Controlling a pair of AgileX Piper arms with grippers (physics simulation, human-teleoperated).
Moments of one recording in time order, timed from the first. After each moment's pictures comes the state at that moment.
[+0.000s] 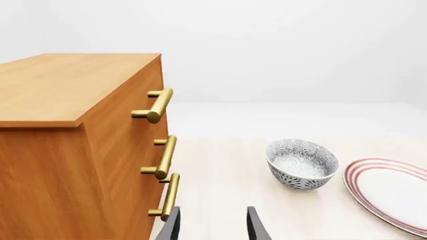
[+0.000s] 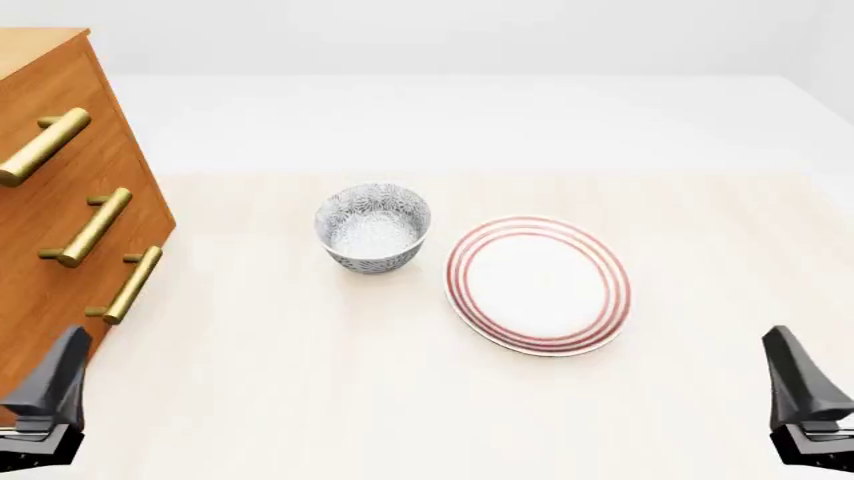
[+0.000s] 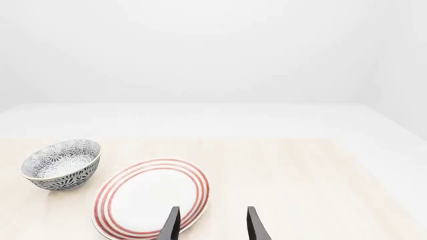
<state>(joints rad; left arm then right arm) 0.00 0.00 0.00 0.00 0.00 0.00 0.00 0.00 0.00 0.00</state>
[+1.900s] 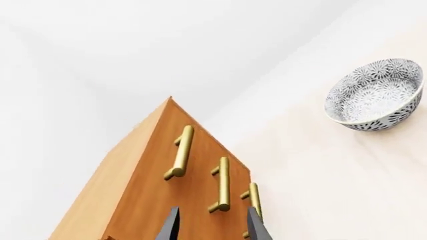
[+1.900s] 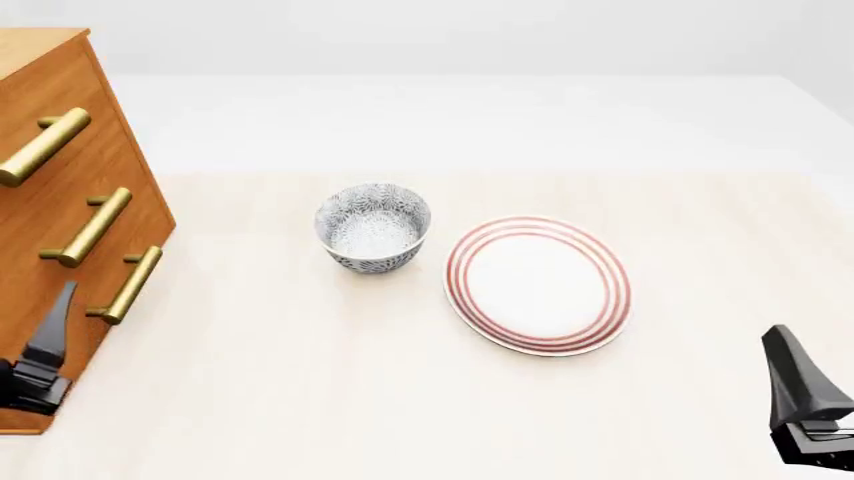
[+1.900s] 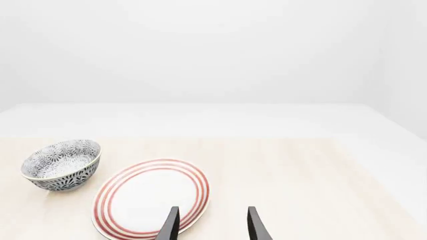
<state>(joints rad) 0.04 0.32 -0.20 -0.05 0.75 0.00 0.00 -0.01 0.00 0.00</state>
